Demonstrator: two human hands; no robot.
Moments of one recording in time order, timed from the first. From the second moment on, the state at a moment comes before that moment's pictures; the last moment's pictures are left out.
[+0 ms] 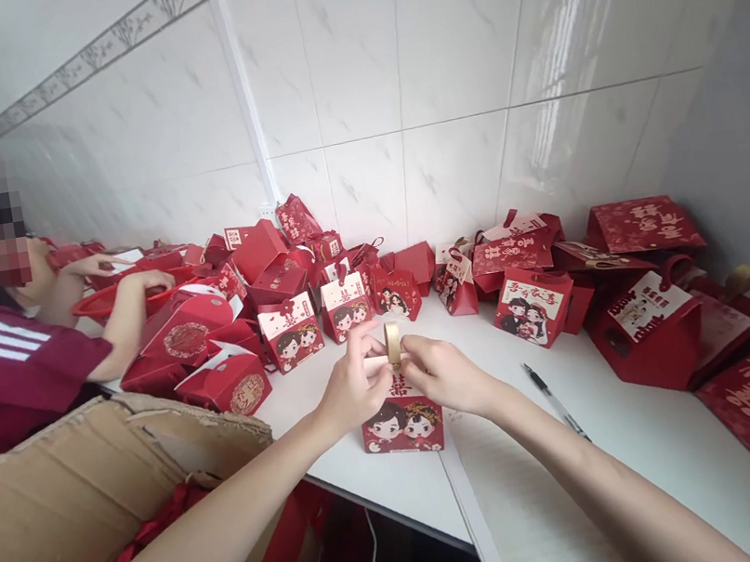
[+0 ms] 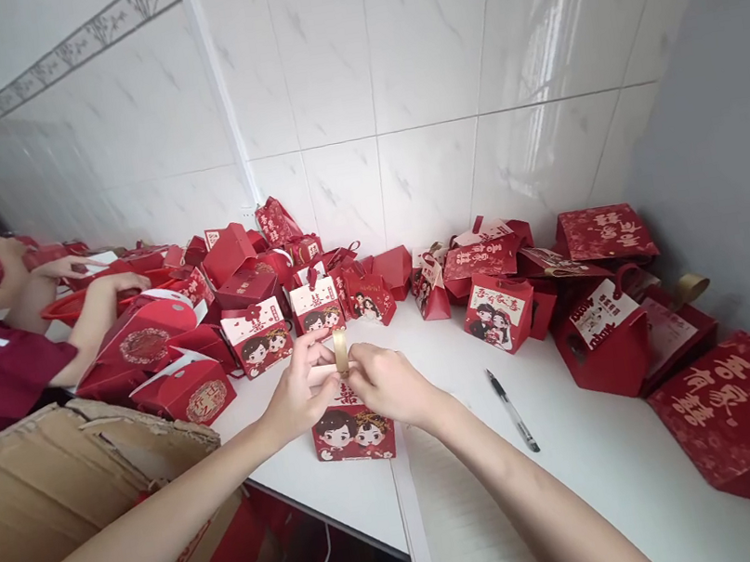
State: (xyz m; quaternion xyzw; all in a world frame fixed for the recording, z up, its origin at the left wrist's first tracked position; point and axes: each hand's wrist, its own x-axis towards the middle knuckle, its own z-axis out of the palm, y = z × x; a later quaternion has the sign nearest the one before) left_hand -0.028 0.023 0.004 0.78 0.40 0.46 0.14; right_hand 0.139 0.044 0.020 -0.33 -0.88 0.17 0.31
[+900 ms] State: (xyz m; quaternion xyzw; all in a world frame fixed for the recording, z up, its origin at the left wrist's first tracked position) left_hand -0.027 0.023 0.003 0.76 0.39 0.47 0.21; right_hand 0.142 0.045 0.019 -0.33 -0.88 0.17 0.30
